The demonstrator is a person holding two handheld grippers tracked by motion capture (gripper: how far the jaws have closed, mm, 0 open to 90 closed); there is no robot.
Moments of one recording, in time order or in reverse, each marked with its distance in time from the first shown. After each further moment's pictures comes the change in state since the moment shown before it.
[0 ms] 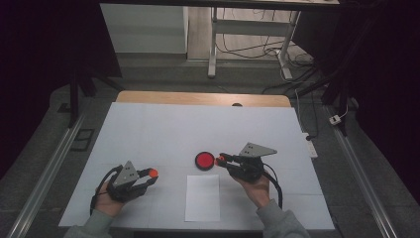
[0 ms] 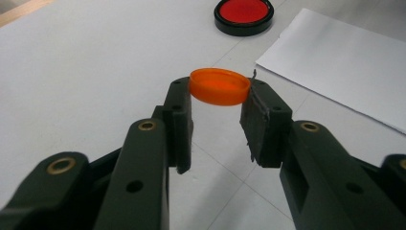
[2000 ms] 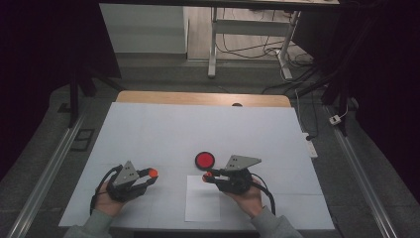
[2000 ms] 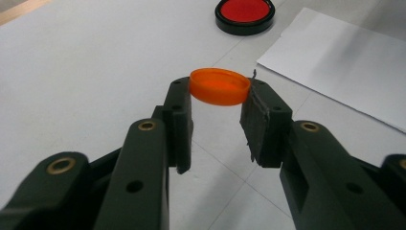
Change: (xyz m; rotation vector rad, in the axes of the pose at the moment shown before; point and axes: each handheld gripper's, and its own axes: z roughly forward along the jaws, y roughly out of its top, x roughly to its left) left arm 0.001 0.000 0.000 0.002 0.002 -0.001; right arm 0.036 -0.011 0.019 0.097 0.136 -0.072
